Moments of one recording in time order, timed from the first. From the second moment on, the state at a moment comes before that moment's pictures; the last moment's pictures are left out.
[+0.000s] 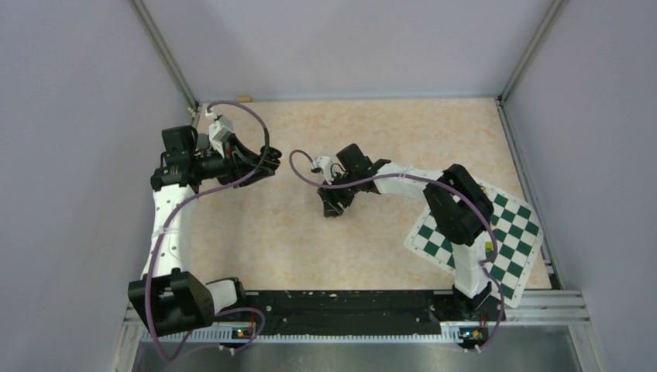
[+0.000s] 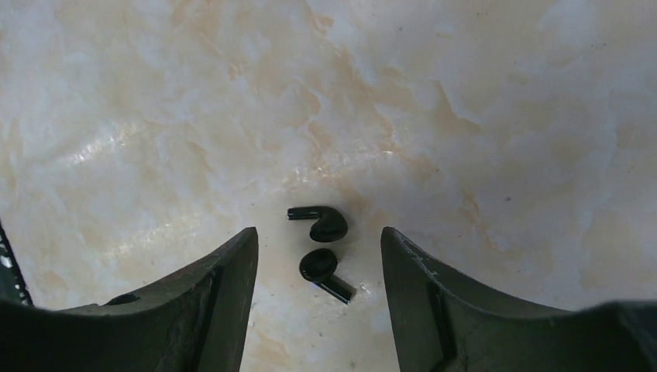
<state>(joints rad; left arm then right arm) 0.20 1.20 1.13 -0.62 1.46 0.41 0.73 1.99 1.33 -0.29 -0.53 -0.21</state>
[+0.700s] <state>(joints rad) 0.20 1.20 1.12 -0.63 1.47 0.42 0.75 1.99 1.24 -0.11 -0.45 -0.33</state>
